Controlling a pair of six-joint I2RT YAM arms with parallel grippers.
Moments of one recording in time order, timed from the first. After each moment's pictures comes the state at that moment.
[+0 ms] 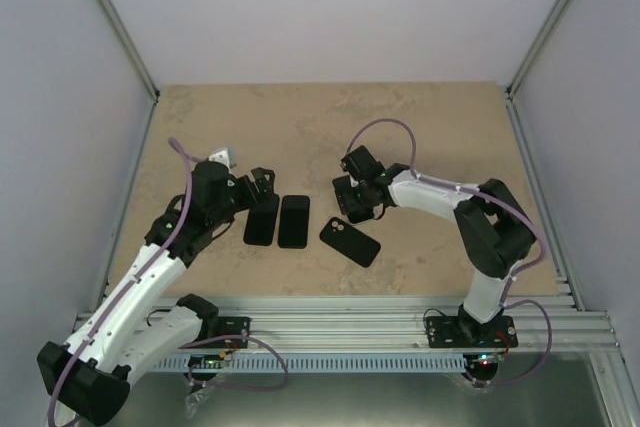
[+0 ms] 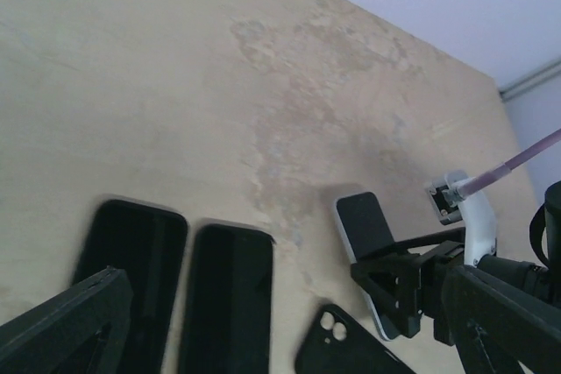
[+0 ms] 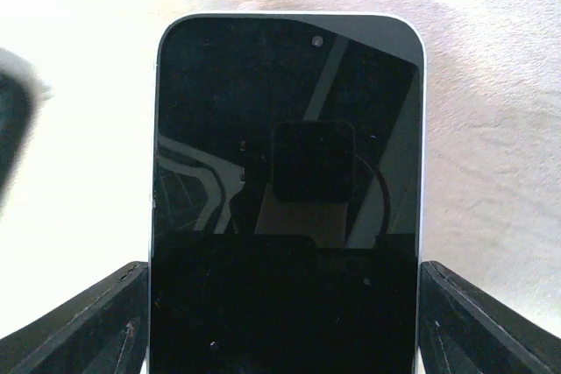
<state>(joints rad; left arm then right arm) -0.45 0.85 0.80 -0.50 -0.07 -0.65 0.70 1.84 1.17 -0.44 0.07 0.32</state>
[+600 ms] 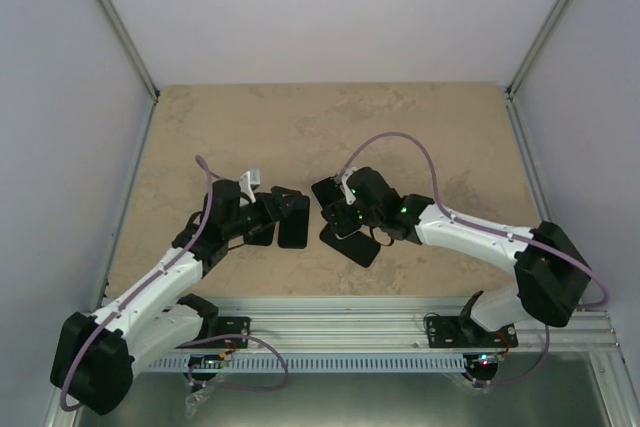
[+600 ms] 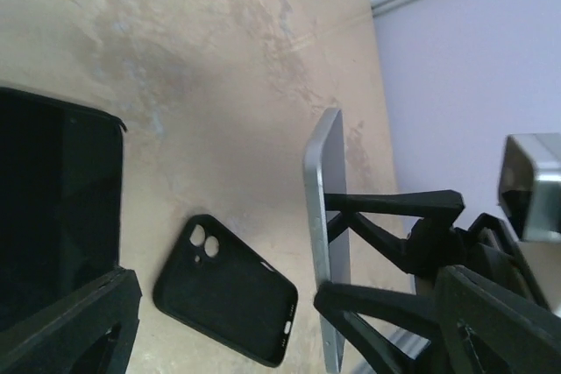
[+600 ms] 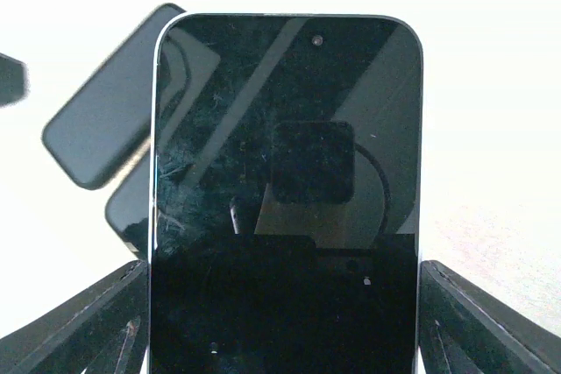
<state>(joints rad) -0.45 0.92 0.48 -0.03 0.36 -0.91 0.88 1.47 0.92 -0.25 0.04 0.32</state>
